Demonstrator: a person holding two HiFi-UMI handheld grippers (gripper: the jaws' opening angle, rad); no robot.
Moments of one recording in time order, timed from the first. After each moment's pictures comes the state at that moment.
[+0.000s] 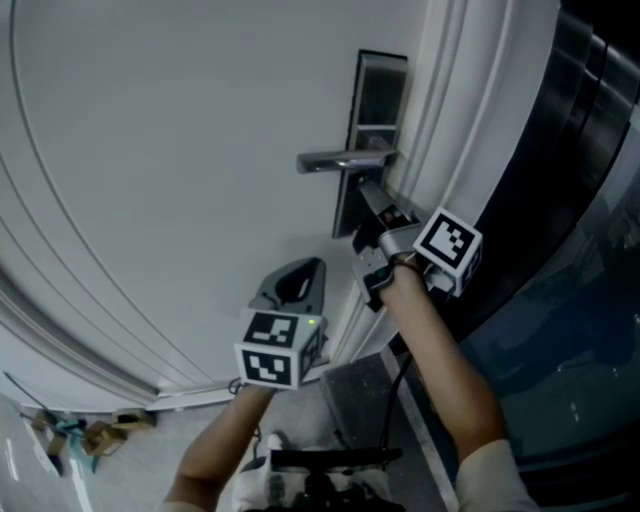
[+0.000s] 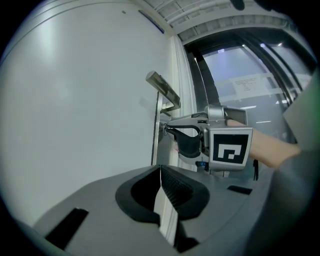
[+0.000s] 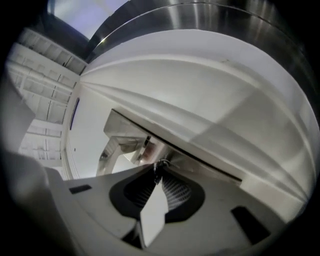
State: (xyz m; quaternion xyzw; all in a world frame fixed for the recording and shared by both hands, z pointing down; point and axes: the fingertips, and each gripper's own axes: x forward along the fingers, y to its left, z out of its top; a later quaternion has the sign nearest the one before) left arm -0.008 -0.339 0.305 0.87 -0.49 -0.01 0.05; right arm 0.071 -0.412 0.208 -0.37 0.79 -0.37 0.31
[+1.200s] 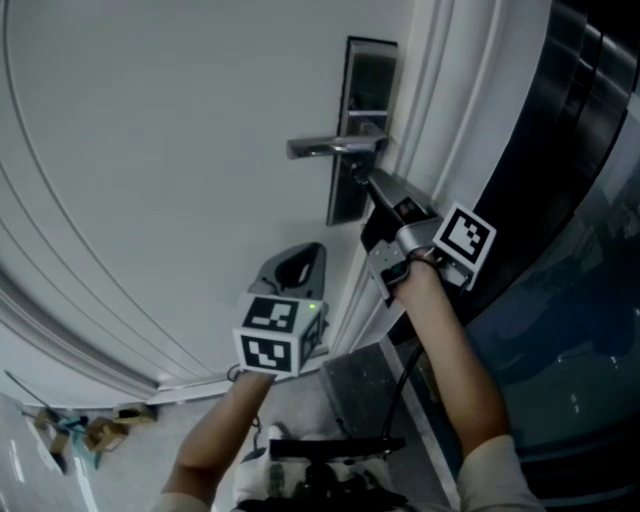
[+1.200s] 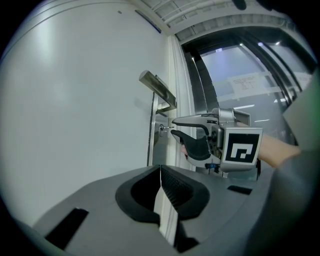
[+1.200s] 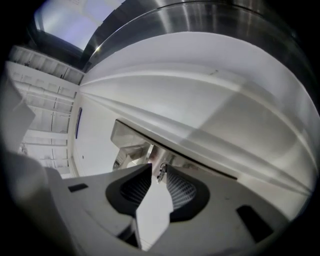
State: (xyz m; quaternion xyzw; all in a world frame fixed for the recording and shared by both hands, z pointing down) left arm 0.002 -0.338 0.297 0.87 -0.49 0.00 0.04; right arm 0.091 -0.394 0.203 -0.34 0.79 -0.40 0.33
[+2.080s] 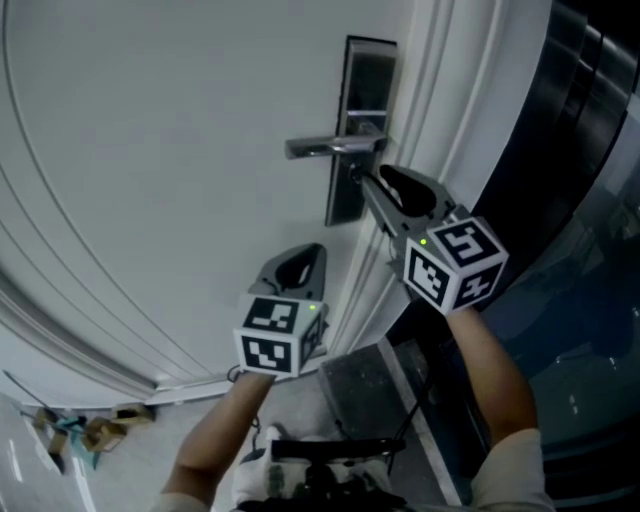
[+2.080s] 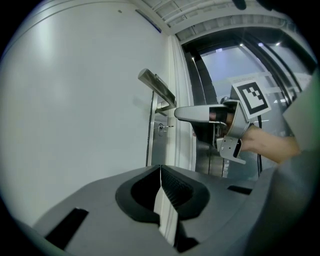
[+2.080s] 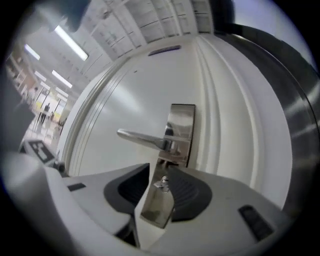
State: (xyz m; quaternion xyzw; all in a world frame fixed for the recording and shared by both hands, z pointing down) left arm 0.006 -0.338 0.301 0.87 -0.49 0.00 0.04; right arm 0.067 -0.360 0.171 -0.45 0.88 0.14 -0.04
